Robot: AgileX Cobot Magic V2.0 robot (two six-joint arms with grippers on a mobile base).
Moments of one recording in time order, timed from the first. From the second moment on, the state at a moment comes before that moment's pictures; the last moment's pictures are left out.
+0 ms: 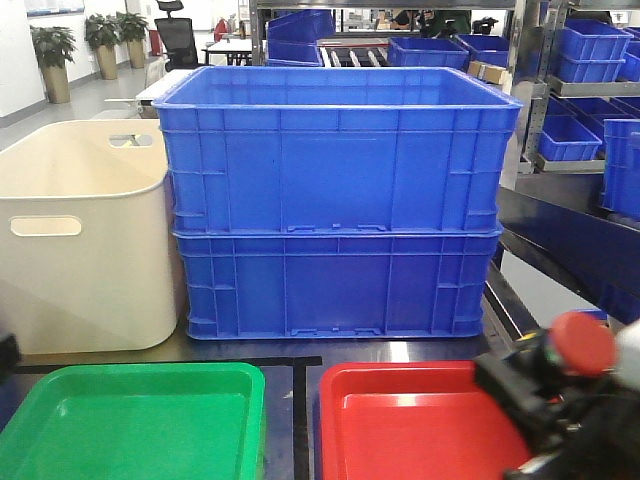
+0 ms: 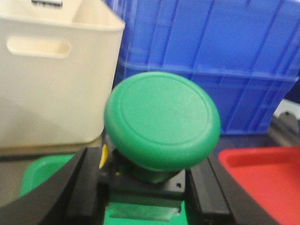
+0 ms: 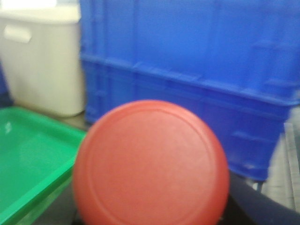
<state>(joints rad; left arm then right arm) -0.28 0.76 -0.67 -0.07 0.19 -0.16 0.47 0.89 -0.65 -0.91 -0.02 0.83</state>
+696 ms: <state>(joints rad) -0.28 1.19 -0.67 -0.07 0.12 -0.11 0.47 1.29 -0.65 -0.86 -0.12 0.83</state>
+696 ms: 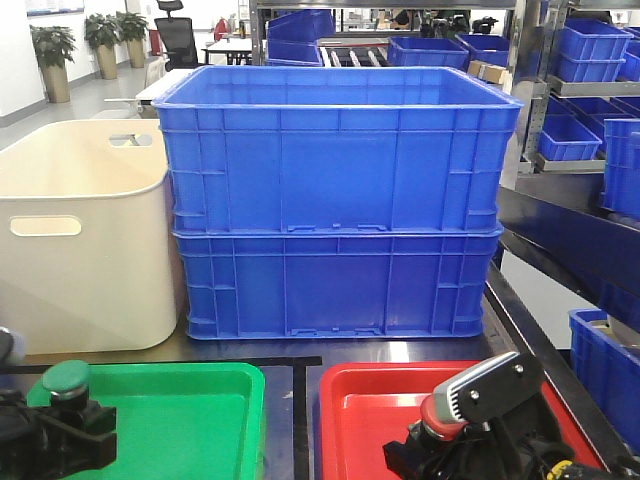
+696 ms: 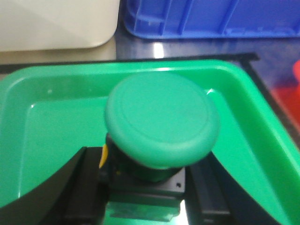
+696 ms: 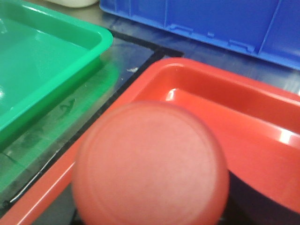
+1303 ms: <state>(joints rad) -0.28 1.28 -0.67 -0.07 0.11 -0.10 0.47 1.32 -0.65 -0.85 -0.05 0.85</state>
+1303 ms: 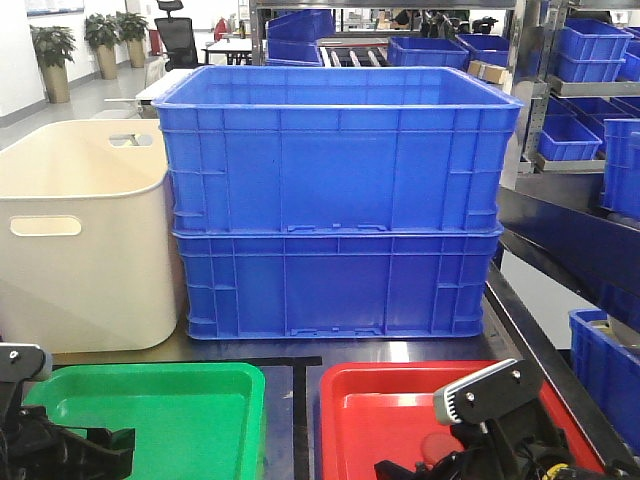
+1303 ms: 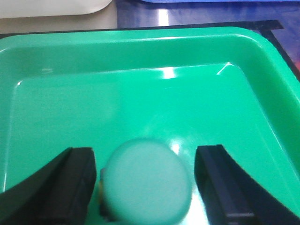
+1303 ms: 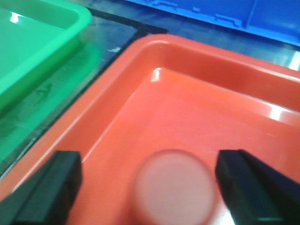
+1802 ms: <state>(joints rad) -0.28 1.06 -0.68 -0.07 0.05 -0.10 0.47 1.22 -0.65 -0.85 -0.11 0.86</state>
